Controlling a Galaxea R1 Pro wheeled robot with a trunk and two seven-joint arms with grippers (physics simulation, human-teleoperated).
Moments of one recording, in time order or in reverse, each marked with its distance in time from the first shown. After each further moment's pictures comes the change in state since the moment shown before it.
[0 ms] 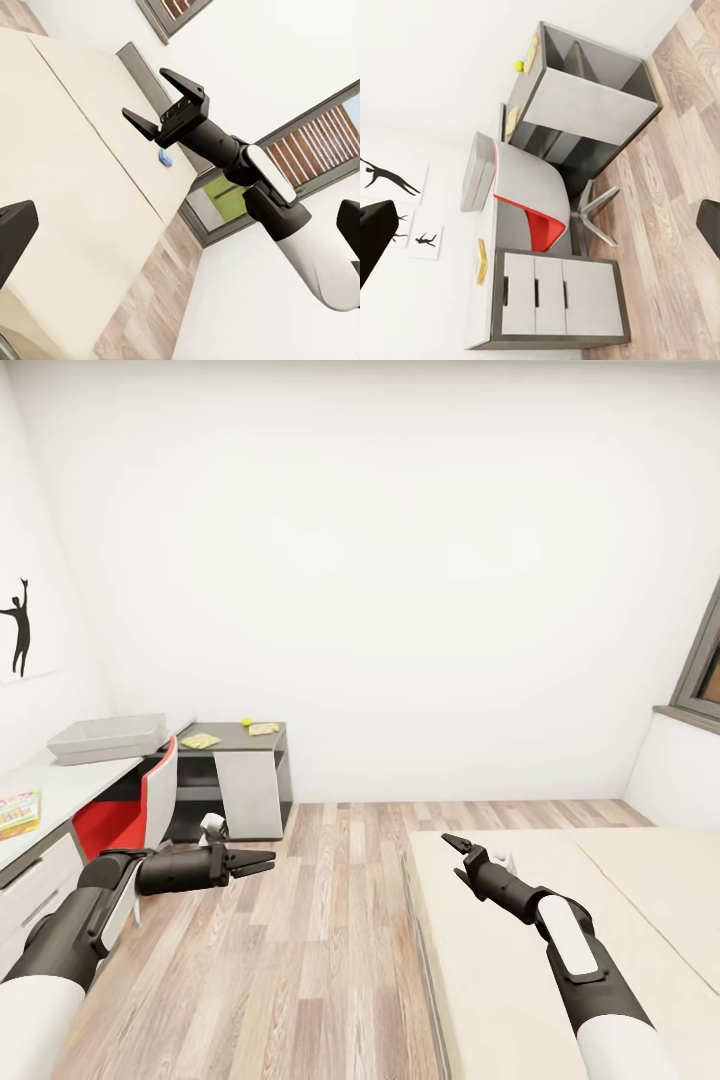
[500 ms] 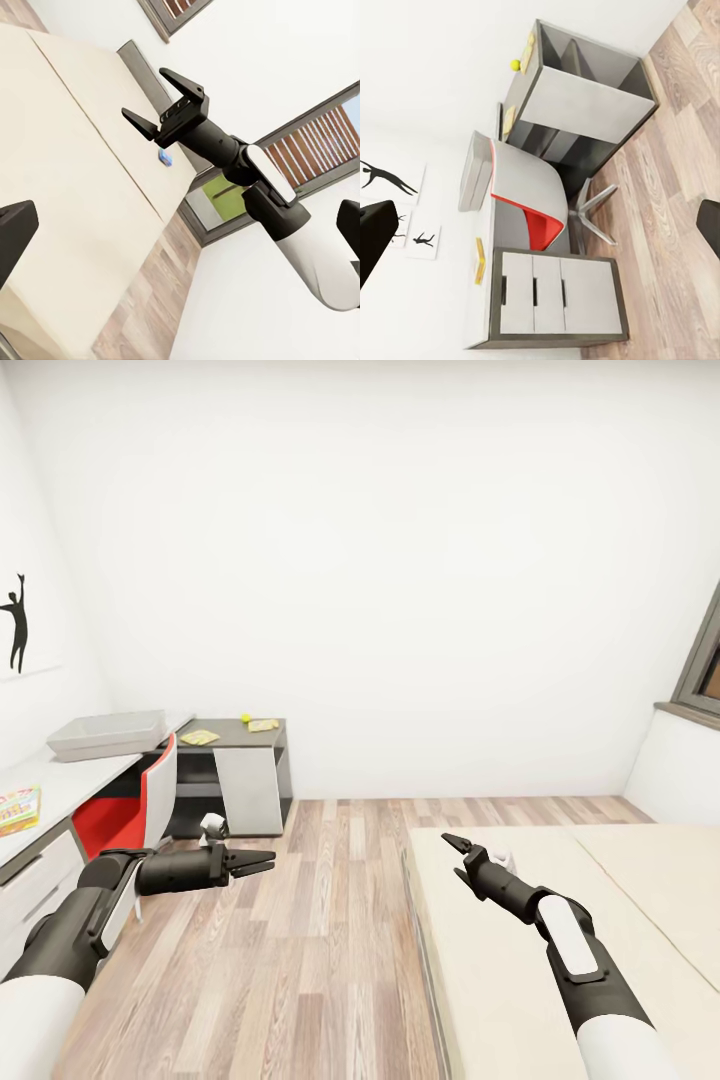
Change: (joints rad) left arm 0.000 0.000 0.000 0.000 0.000 0.000 -0.002; right arm 0.000 0.000 0.000 -0.001 0.000 0.000 0.001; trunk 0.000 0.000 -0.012
